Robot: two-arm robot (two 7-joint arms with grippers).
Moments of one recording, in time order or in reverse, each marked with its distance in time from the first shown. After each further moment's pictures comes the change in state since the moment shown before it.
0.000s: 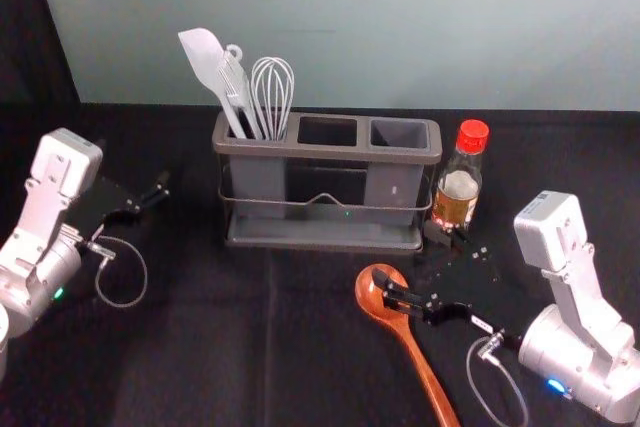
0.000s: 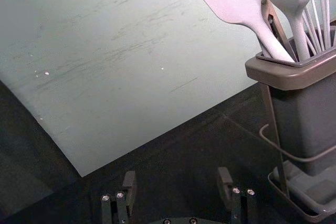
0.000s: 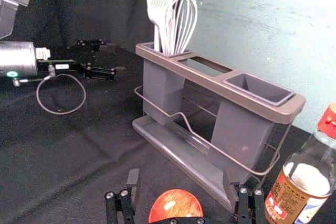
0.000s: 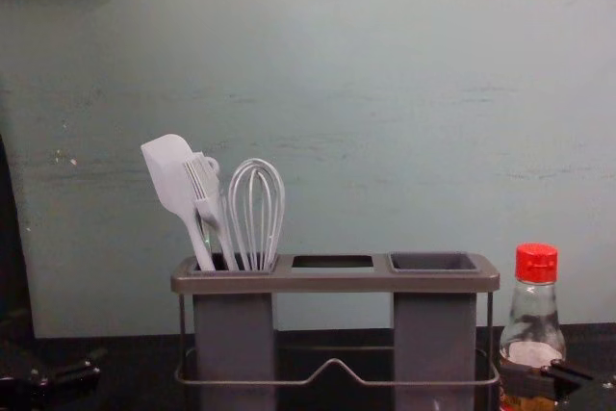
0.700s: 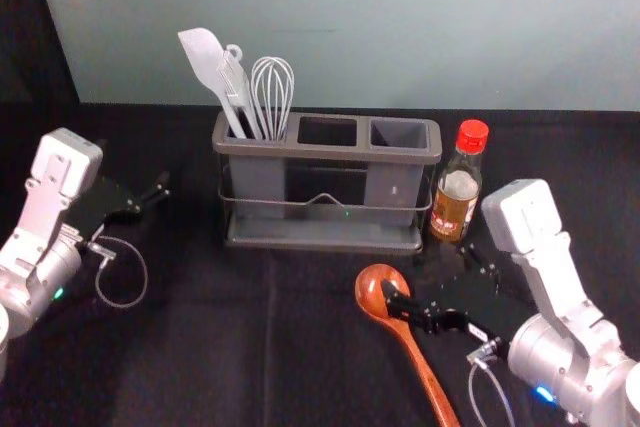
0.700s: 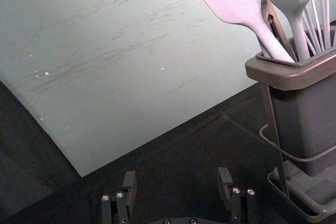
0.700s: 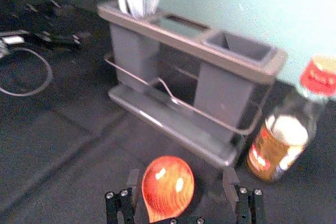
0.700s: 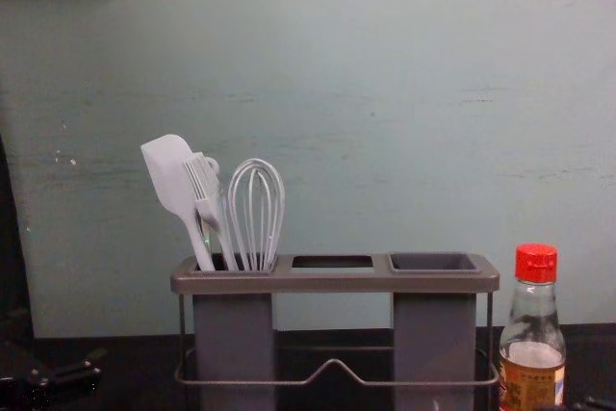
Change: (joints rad) left arm 0.000 0.000 0.000 0.000 0.000 0.000 0.000; right arm -0.058 -0.068 0.013 -0.157 -0.068 0.350 -0.162
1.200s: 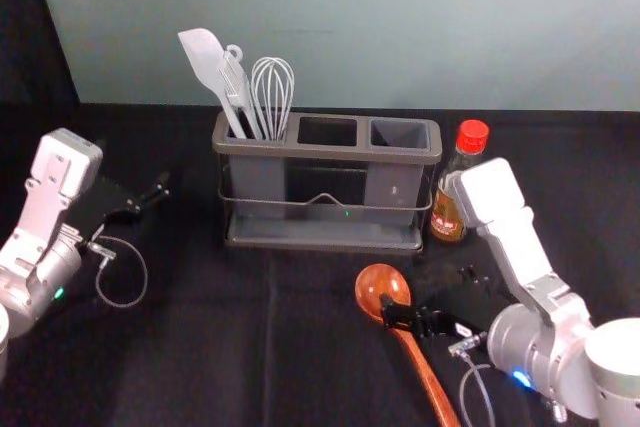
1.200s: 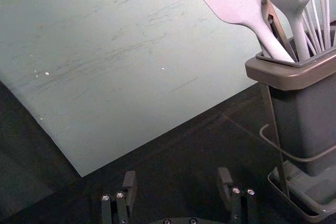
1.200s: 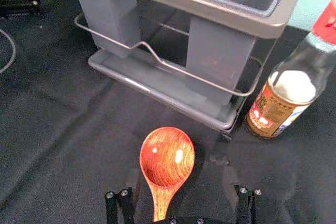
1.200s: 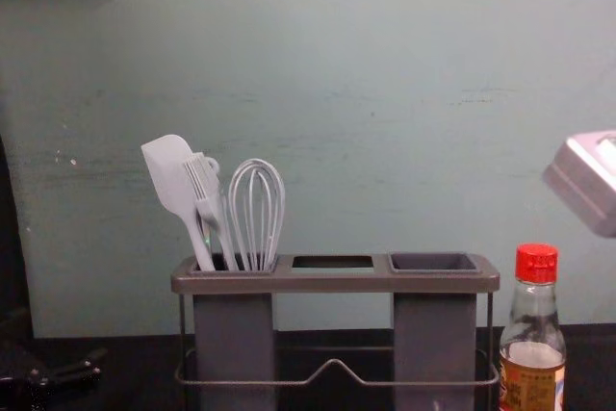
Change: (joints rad) left arm 0.000 0.000 0.000 0.000 0.000 0.000 0.000; right arm 0.059 -0.120 -0.013 -0.043 -0.033 0.393 -0.079
